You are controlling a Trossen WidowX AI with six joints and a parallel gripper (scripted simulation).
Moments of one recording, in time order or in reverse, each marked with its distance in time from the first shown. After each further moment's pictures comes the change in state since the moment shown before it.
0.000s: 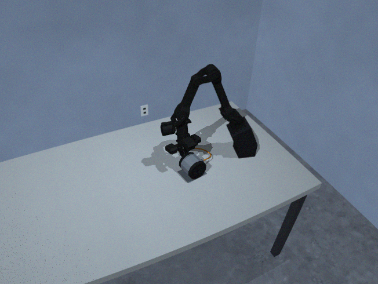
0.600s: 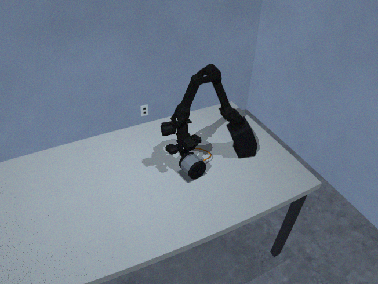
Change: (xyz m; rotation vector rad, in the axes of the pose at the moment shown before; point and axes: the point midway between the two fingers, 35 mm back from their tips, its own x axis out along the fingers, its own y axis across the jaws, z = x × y) arm 0.000 0.000 0.002 0.000 -0.001 0.000
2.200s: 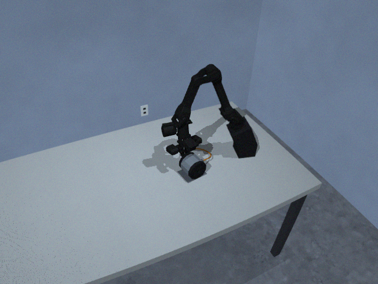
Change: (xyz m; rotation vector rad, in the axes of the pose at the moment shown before) arm 0.001 0.000 0.006 0.000 0.000 0.000
